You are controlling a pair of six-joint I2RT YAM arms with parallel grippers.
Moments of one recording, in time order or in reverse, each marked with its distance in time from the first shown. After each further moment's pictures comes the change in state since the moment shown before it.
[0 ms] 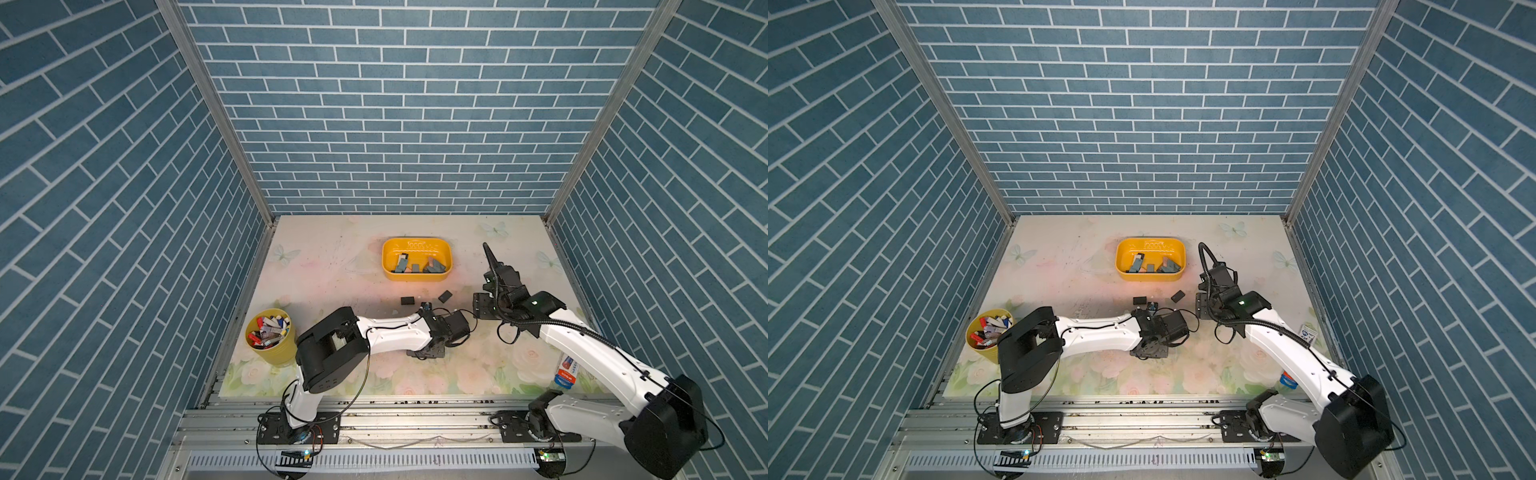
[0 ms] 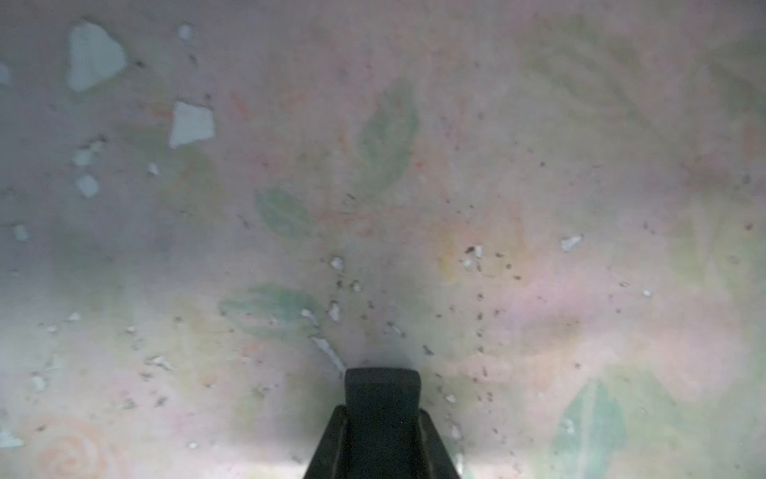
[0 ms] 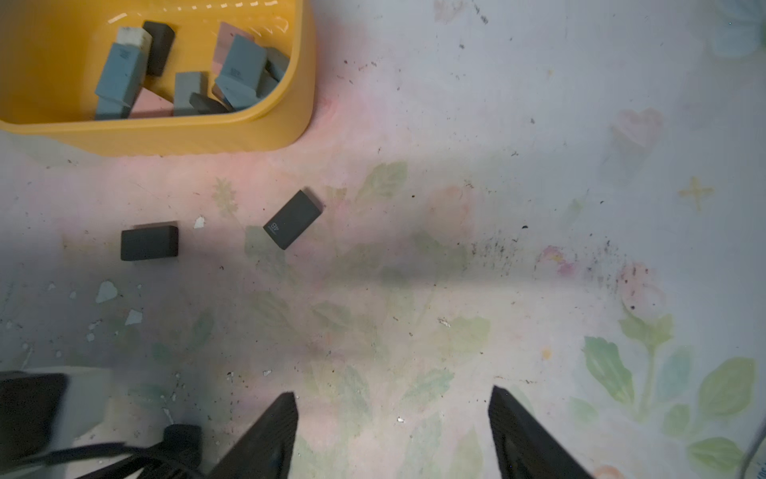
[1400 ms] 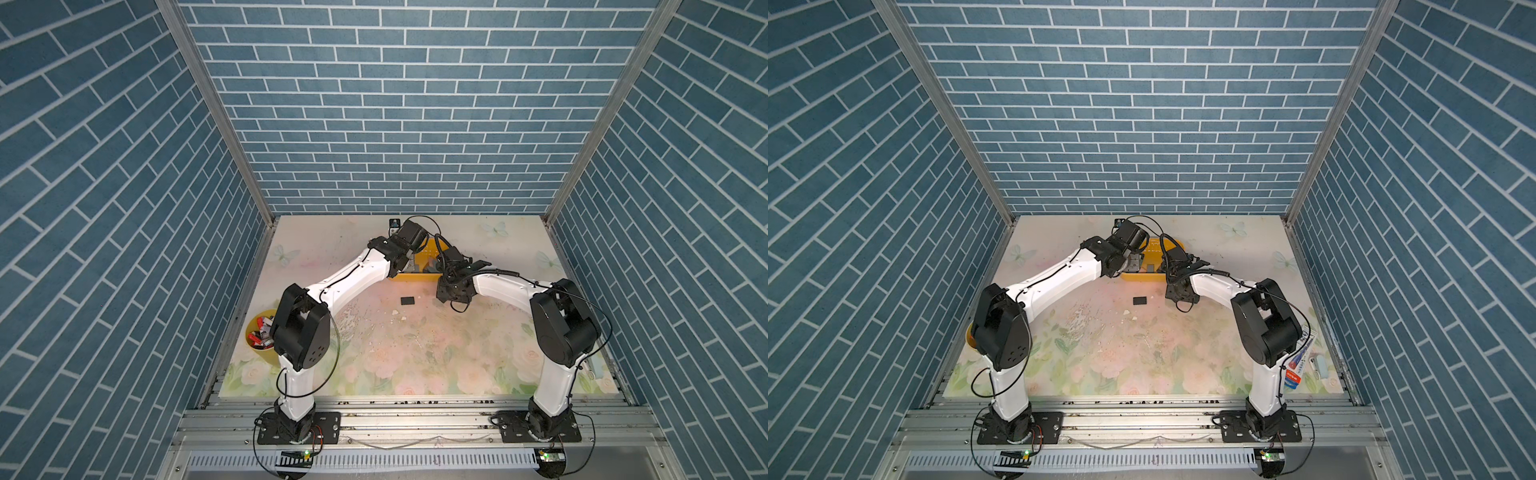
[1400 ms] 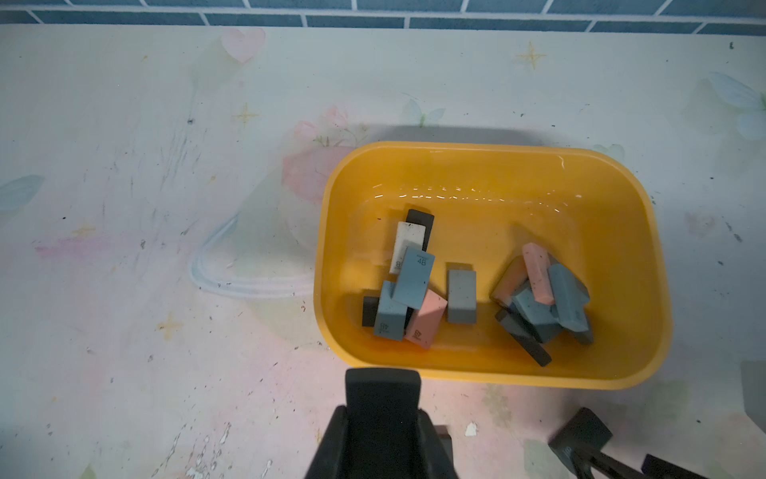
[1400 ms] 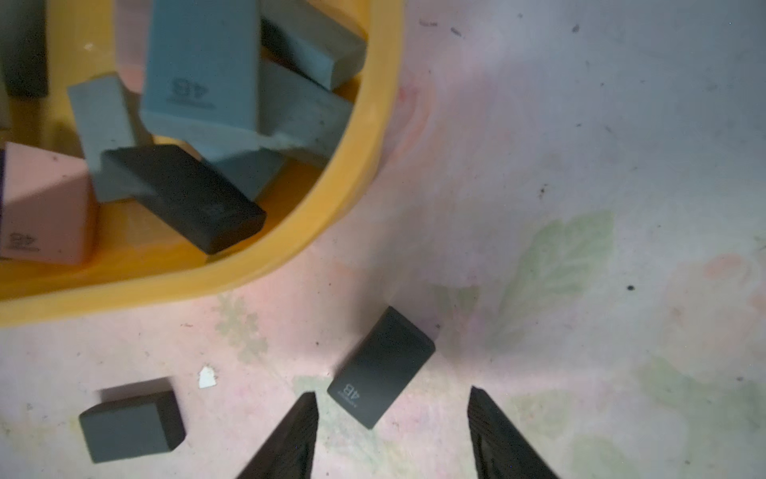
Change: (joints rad) left arm 0.459 0.009 0.407 0.015 -0.131 0.457; right arm 0.045 0.674 0.367 0.140 -0.061 0.225
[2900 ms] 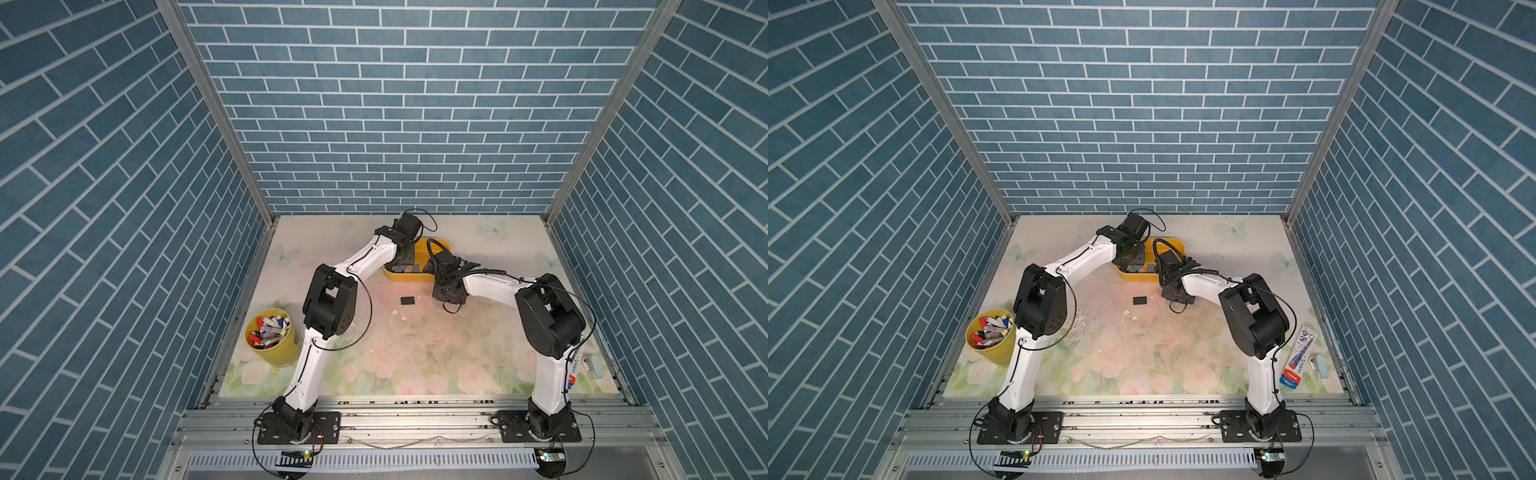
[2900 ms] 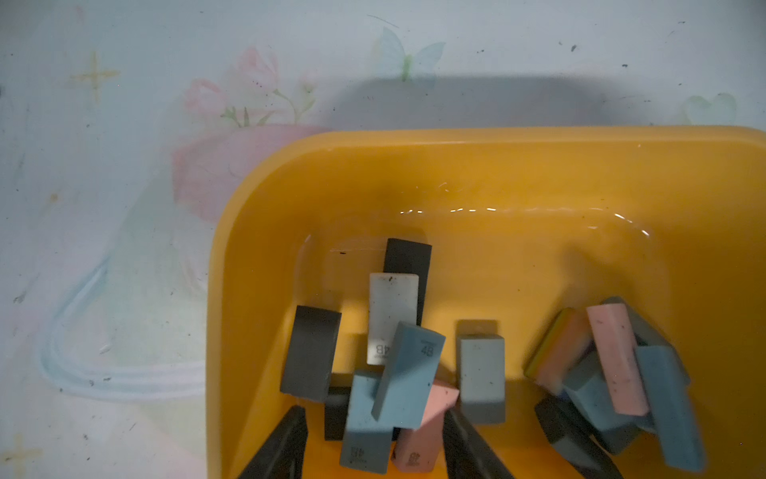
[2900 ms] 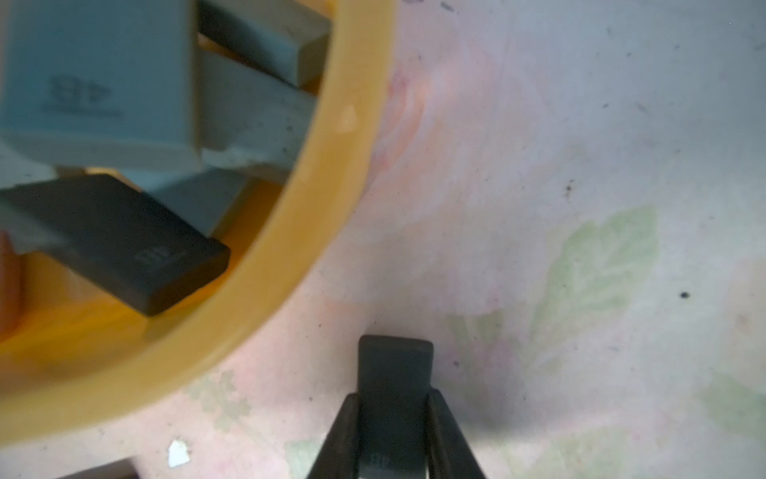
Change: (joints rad) left arm 0.106 0.343 0.302 -0.039 0.189 0.109; right arm 0.021 0.084 0.030 0.024 0.069 0.098
